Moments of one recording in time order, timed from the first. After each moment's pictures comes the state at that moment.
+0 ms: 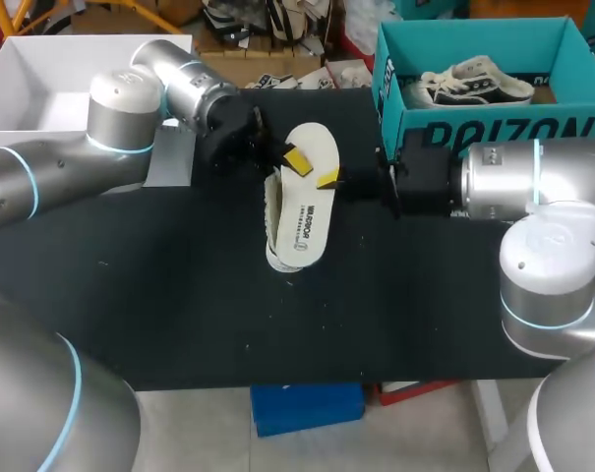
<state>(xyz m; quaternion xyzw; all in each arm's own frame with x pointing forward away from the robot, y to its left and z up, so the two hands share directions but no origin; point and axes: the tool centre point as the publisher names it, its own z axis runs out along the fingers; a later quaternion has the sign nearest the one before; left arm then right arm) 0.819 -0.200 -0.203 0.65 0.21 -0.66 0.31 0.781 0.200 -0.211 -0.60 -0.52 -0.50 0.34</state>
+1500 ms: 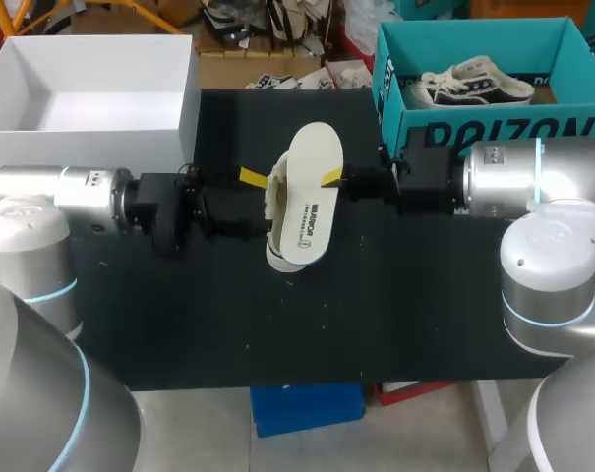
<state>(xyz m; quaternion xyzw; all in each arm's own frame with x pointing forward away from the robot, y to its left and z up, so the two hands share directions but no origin) 0.779 -0.141 -0.220 0.50 0.46 -0.52 0.52 0.790 0.193 -0.216 -0.61 -0.52 -0.50 0.33</state>
